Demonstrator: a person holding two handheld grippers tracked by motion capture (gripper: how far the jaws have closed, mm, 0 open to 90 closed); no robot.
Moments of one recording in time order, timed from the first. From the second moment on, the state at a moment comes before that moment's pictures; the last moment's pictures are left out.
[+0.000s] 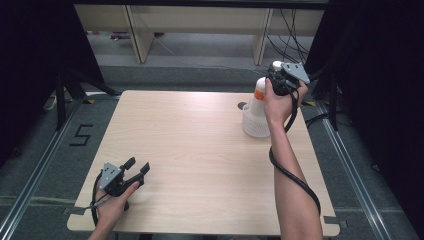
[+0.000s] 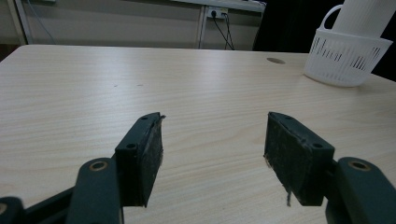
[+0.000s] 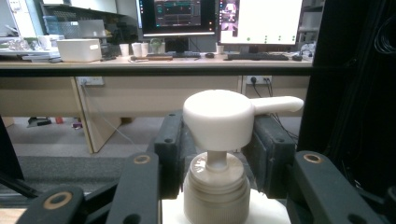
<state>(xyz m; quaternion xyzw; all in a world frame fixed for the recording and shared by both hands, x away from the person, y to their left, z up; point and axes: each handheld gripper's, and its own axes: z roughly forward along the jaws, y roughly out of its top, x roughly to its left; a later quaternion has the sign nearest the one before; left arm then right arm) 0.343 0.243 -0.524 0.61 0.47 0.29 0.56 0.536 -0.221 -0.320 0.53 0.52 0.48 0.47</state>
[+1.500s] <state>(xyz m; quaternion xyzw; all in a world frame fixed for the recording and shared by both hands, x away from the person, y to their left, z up) 0.343 0.243 -0.524 0.61 0.47 0.29 0.56 0.539 -0.220 -0.345 0.54 0.54 0.46 0.45</state>
